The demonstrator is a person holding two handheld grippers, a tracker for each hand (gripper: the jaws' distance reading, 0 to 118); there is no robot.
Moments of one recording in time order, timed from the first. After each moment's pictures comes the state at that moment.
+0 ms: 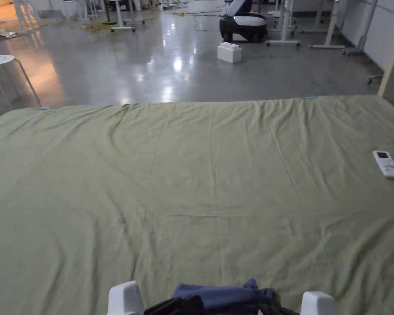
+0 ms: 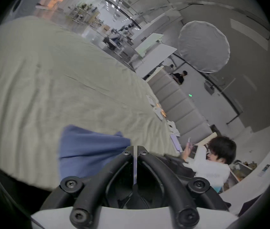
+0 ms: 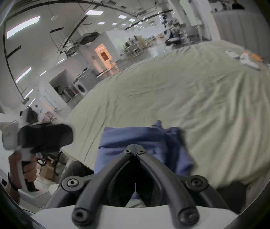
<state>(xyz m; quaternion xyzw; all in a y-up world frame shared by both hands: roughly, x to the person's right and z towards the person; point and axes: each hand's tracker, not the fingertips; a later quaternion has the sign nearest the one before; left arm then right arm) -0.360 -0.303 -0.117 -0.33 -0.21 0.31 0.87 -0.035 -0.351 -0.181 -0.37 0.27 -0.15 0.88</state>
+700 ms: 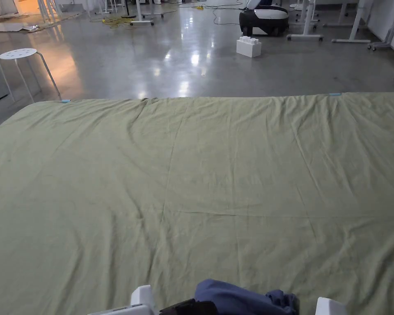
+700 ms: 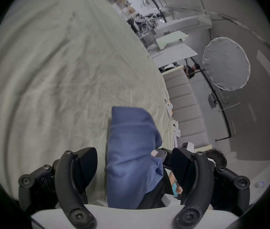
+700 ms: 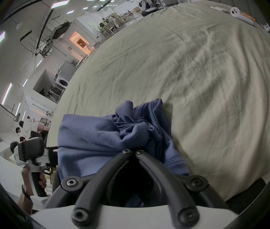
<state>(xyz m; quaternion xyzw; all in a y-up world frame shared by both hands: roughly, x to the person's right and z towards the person) -0.403 -0.430 -0.192 -0.42 -0.23 0.43 0.76 -0.016 -0.413 -0.215 -0.48 0.19 -0.20 0.83</state>
